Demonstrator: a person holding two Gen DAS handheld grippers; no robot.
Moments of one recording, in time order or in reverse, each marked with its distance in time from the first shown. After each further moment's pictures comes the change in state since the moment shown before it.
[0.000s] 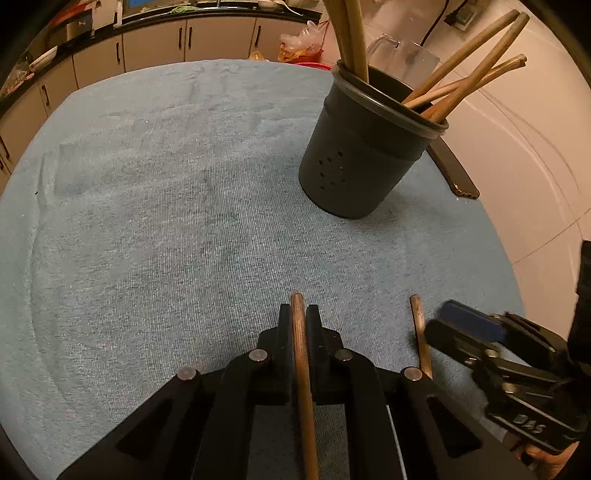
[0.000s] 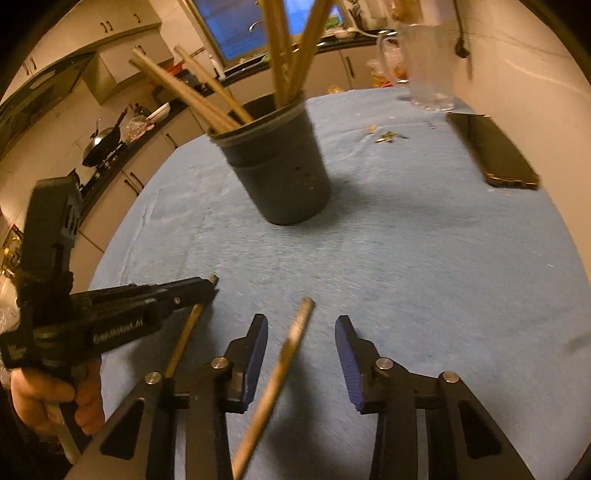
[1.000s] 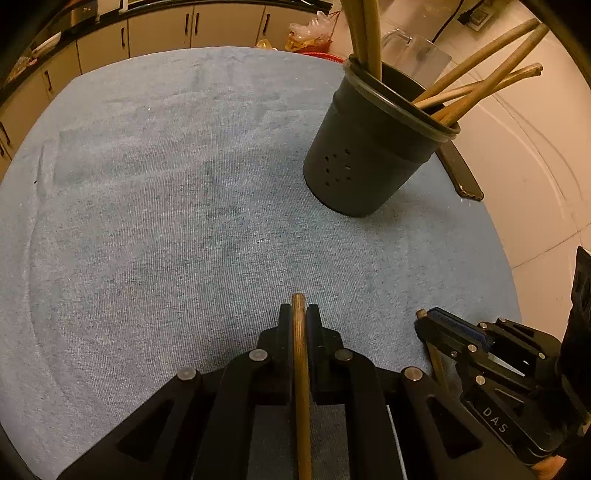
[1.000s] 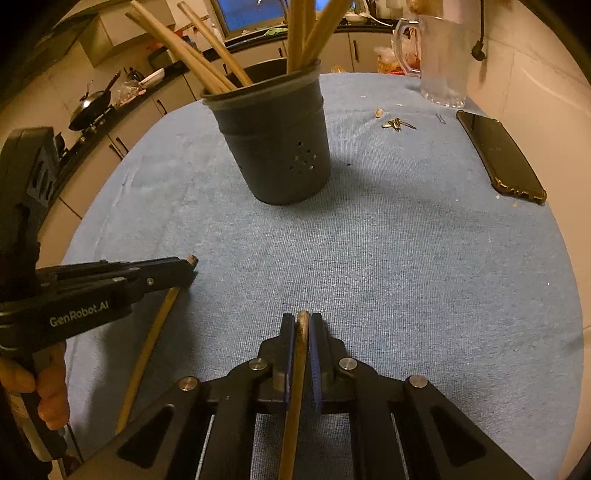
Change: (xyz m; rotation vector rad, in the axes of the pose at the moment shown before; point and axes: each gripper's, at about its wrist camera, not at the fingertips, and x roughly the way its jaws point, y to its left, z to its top) left arm 0.000 0.002 0.013 -0.034 0.051 0.007; right arm 0.016 0.007 0.005 -0.086 0.086 -0.103
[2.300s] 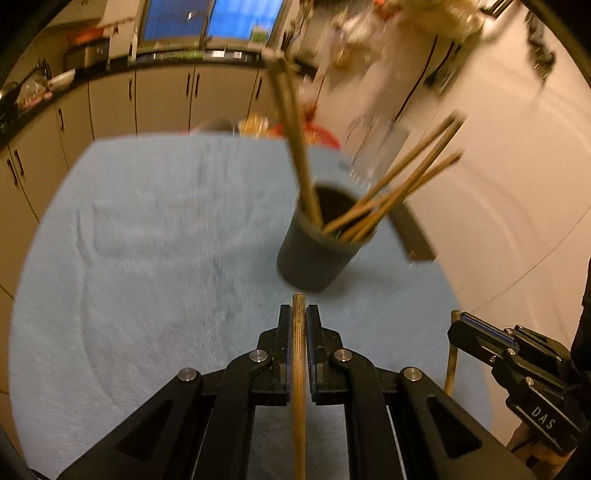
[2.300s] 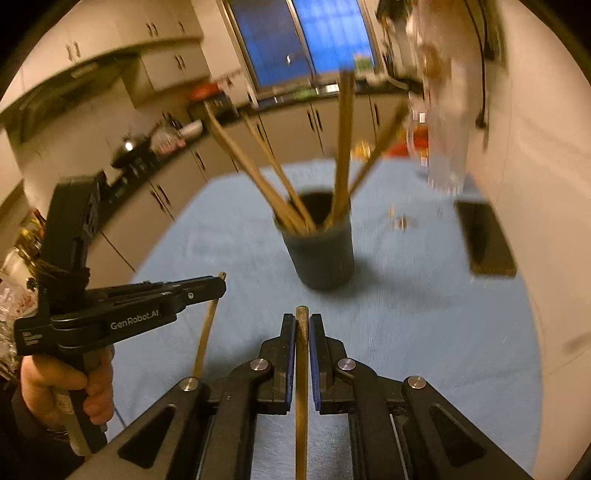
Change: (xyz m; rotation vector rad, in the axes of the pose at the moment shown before) left arm -0.118 -0.039 -0.005 0.012 -0.278 -0.045; right arm -0.118 0.013 0.016 -0.040 -0.265 0.106
